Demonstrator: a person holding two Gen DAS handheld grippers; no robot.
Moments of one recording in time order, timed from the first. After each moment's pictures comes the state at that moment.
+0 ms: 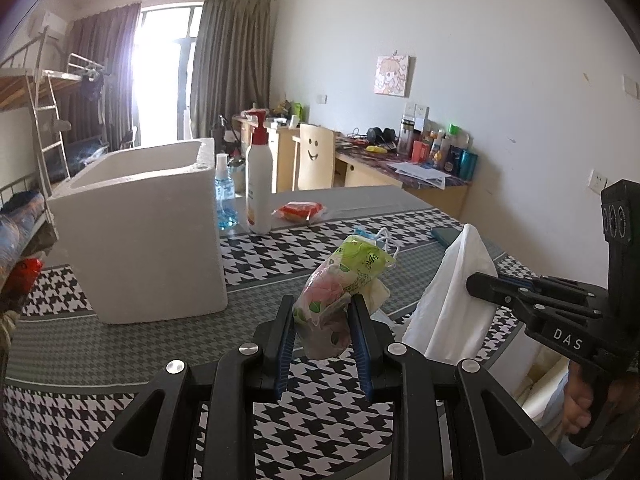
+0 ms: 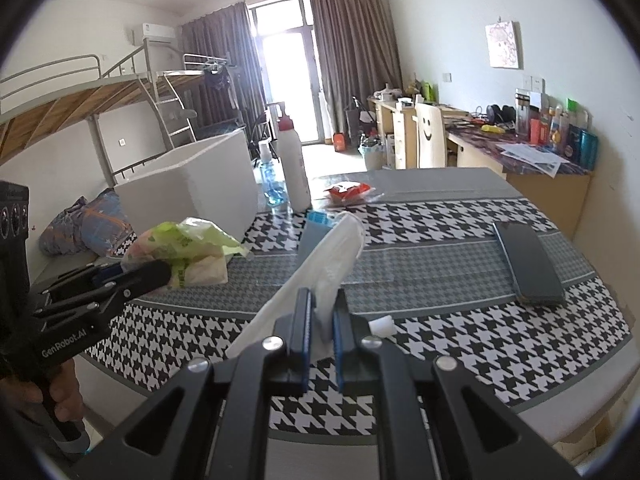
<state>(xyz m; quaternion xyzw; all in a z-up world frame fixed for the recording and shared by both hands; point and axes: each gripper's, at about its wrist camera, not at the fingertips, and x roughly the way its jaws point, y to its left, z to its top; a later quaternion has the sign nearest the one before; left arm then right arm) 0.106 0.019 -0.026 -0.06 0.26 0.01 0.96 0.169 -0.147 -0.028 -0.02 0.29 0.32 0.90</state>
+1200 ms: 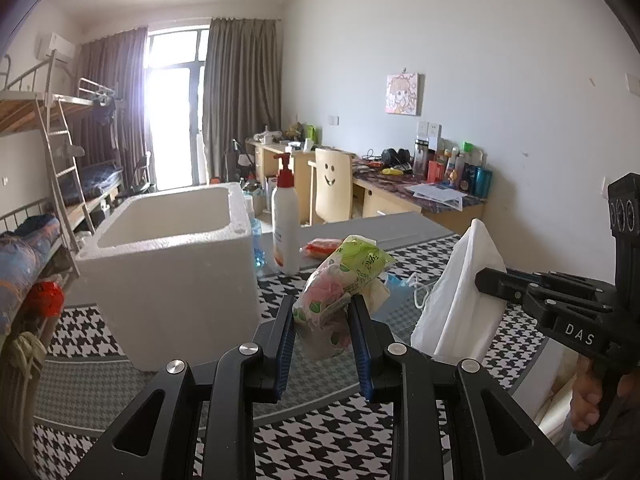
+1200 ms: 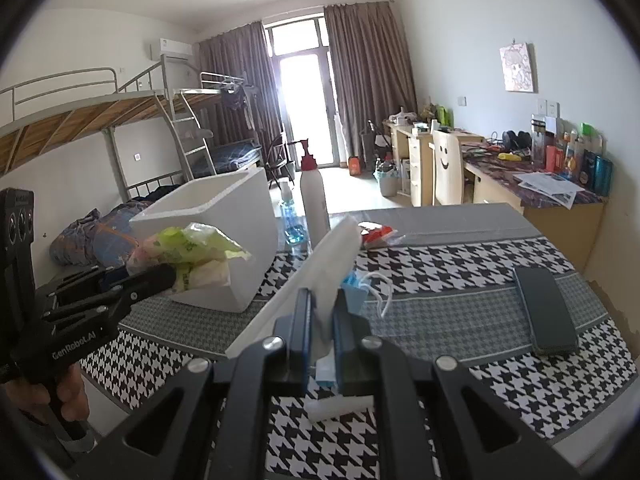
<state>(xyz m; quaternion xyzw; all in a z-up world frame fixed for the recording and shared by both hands) 0.123 0.046 0.005 -0.03 0.22 0.03 0.97 0.180 -0.124 -0.004 -0.01 0.25 0.34 0.91</state>
